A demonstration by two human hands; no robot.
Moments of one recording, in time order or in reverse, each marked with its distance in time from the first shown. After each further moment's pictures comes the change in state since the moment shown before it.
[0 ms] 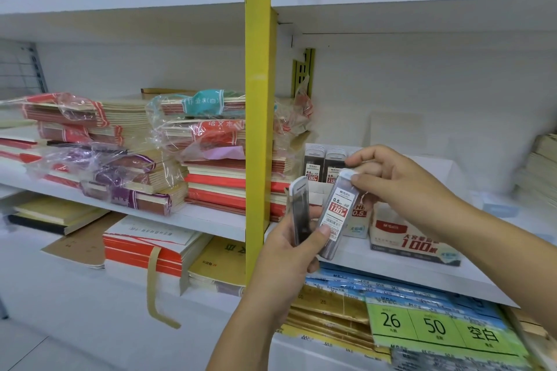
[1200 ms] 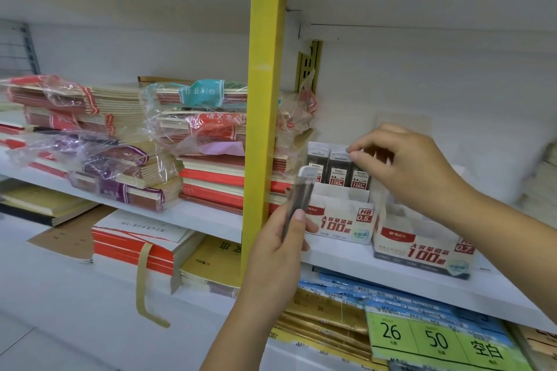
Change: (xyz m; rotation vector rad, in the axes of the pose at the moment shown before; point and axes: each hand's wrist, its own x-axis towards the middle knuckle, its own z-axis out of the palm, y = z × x) left_hand 0.009 -0.004 -0.006 0.302 0.209 0.137; right_hand 0.033 -0.001 -0.012 -0.616 0.235 -0.315
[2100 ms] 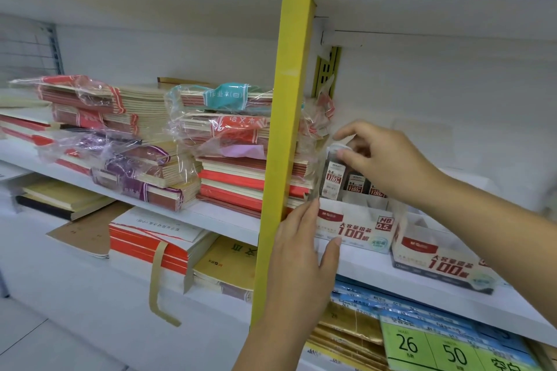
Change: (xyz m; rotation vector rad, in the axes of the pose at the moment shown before) left_hand 0.001 -0.016 0.010 0.576 0.109 0.248; right_hand 0.035 -0.020 0.027 0.108 -0.095 0.020
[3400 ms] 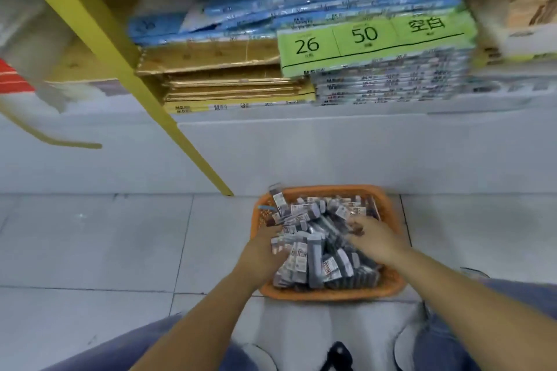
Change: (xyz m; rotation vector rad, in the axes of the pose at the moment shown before) left_hand -0.325 -0.154 0.107 0.169 -1.105 -0.616; right_hand -0.500 0.127 0.222 0.315 -0.738 1.129
